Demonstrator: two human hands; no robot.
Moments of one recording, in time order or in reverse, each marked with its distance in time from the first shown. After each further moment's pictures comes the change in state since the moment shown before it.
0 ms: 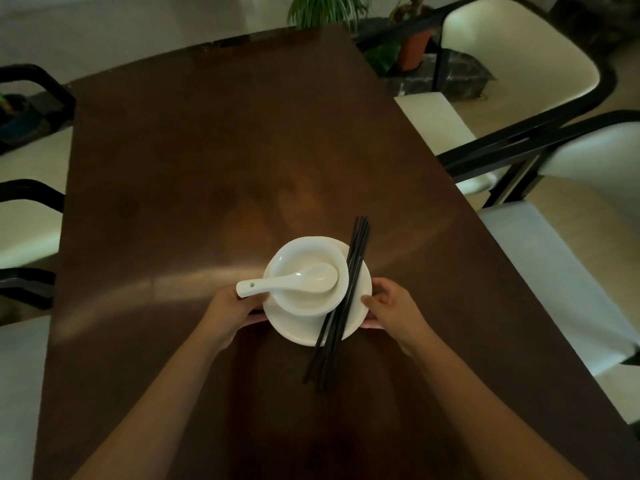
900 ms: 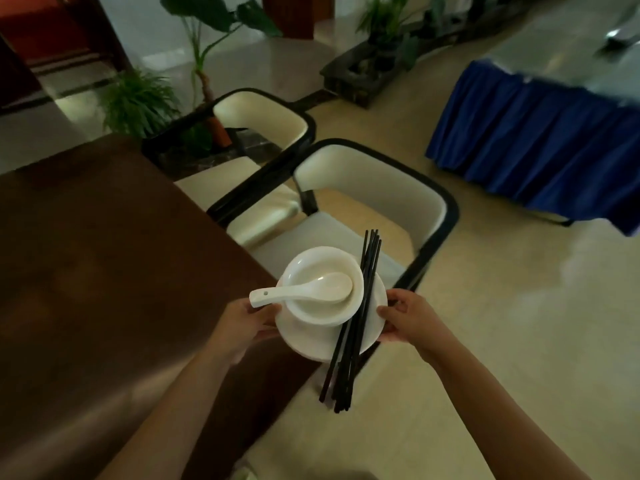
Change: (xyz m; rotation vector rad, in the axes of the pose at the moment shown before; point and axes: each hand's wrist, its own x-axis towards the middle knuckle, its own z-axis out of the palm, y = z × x) left_hand -0.217 0.010 0.388 0.210 -0.444 0.190; right_hand -0.314 0.114 -0.349 0.217 0.440 -0.056
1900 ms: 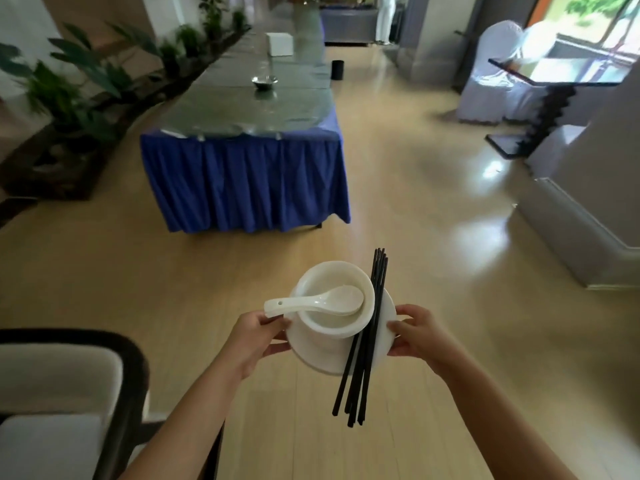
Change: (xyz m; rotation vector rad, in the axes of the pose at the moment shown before) left_hand 0.120 0.130 0.661 0.283 -0.752 0.018; right_hand -0.049 0.072 -0.571 0.374 0.744 0.085
